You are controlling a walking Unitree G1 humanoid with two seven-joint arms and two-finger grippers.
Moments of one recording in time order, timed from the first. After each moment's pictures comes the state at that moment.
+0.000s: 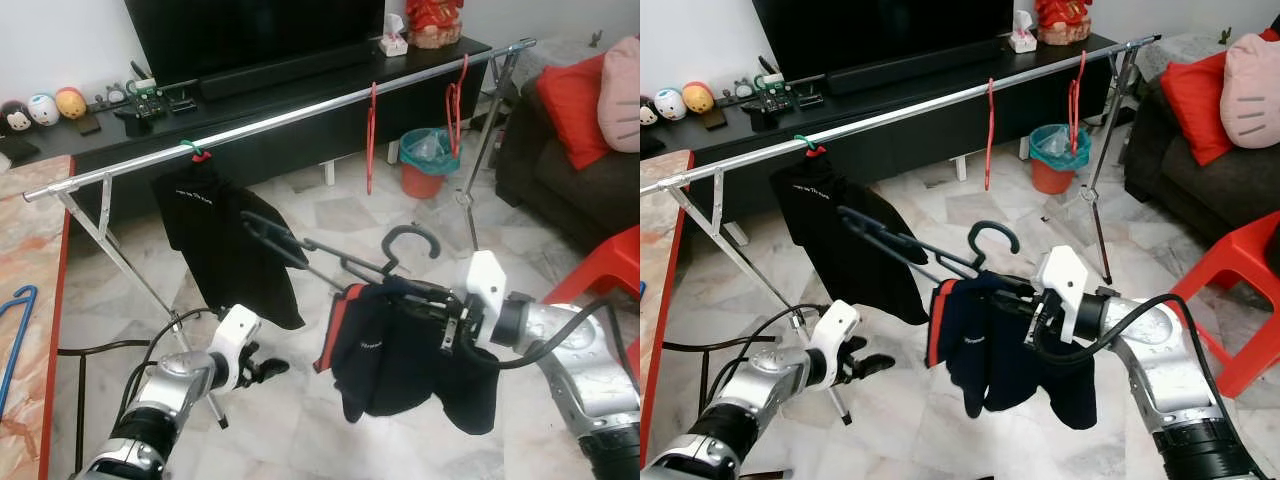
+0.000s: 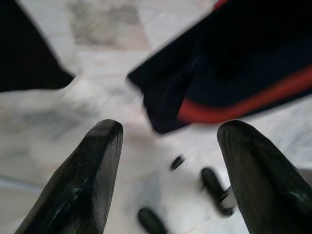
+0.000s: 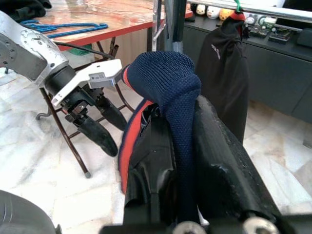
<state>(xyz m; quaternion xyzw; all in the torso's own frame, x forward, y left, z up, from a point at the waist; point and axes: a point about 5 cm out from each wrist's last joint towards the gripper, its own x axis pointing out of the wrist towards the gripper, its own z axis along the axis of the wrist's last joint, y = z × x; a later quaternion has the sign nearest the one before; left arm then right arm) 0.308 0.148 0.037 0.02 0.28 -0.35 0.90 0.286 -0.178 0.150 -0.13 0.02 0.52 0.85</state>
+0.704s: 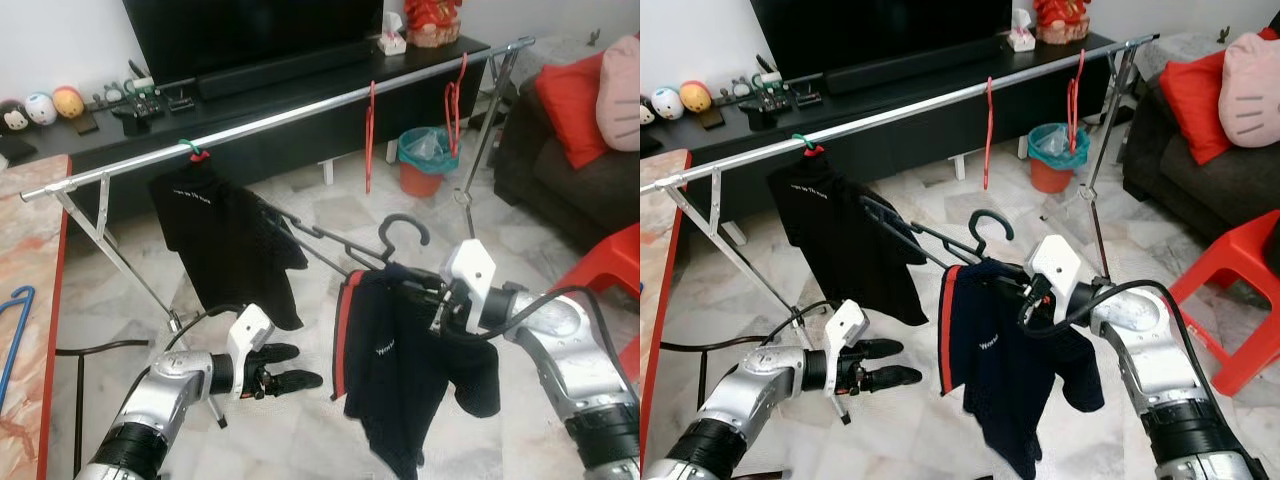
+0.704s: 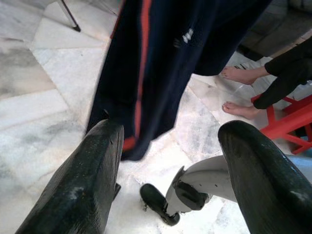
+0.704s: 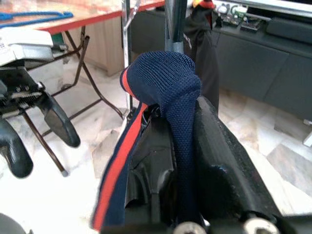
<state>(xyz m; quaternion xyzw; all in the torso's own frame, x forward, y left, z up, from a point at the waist) 0.282 0.135 0.063 -0.01 0.22 -0.53 0.82 0.307 -0.178 0.150 -0.15 0.03 0.47 0.87</state>
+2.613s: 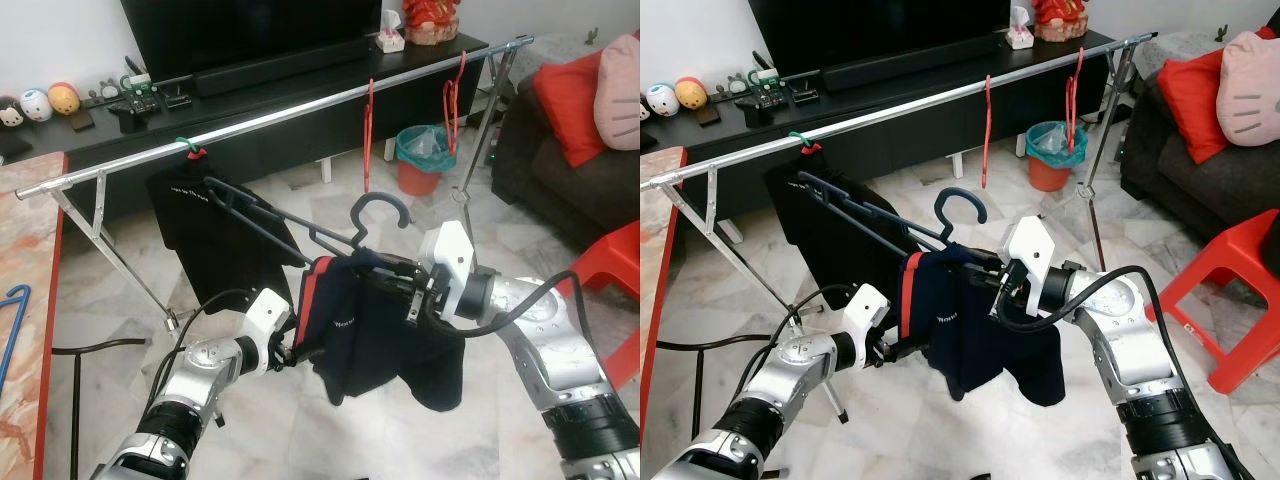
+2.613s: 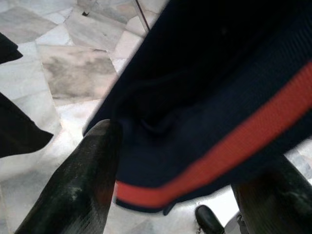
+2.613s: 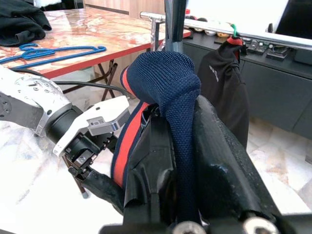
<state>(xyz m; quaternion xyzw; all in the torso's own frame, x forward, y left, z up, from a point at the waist) 0.314 0.115 0.051 0.03 0.19 -0.39 0.90 0.303 -0.146 0.172 -0.11 -0.01 0.53 0.84</state>
